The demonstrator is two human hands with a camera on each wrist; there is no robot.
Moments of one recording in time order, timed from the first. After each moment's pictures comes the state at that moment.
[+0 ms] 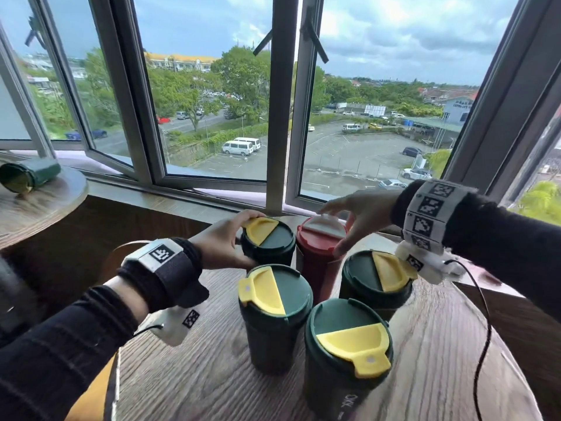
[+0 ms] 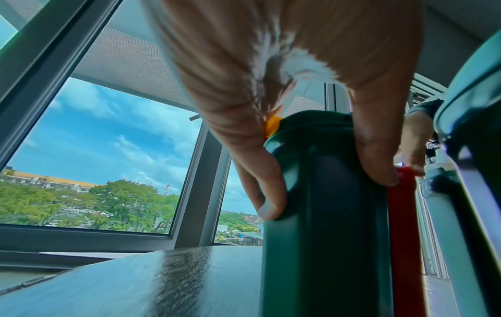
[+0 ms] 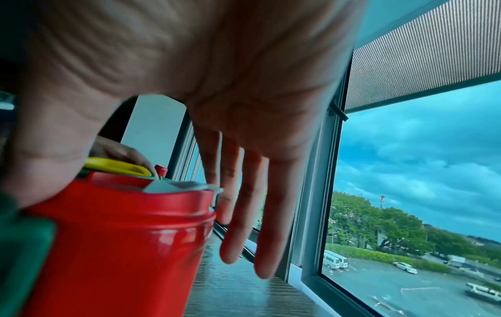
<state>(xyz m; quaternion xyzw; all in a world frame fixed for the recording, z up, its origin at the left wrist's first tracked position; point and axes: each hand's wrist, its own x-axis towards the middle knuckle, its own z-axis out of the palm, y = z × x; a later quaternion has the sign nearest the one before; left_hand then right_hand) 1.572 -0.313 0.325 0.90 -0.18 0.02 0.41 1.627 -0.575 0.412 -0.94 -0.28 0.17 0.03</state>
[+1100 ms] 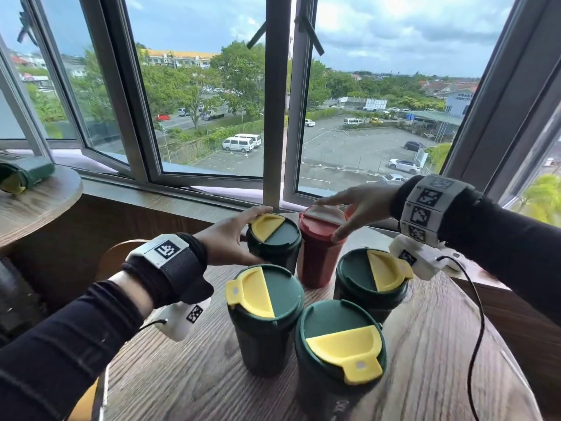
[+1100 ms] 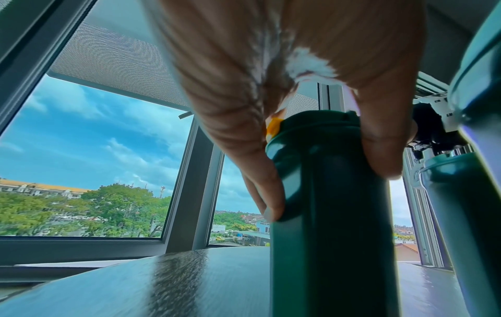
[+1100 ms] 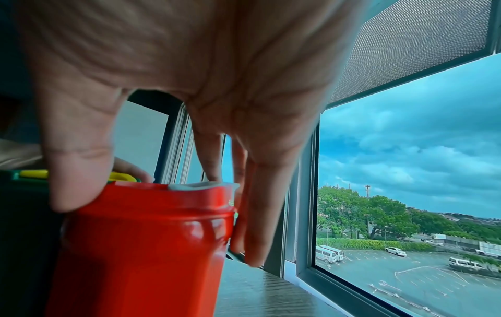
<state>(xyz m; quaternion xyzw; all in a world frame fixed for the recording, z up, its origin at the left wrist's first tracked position) 1.584 -0.330 0.324 0.90 -0.18 -0.01 0.41 1.651 -0.587 0.406 -0.95 -0.24 0.18 0.09</state>
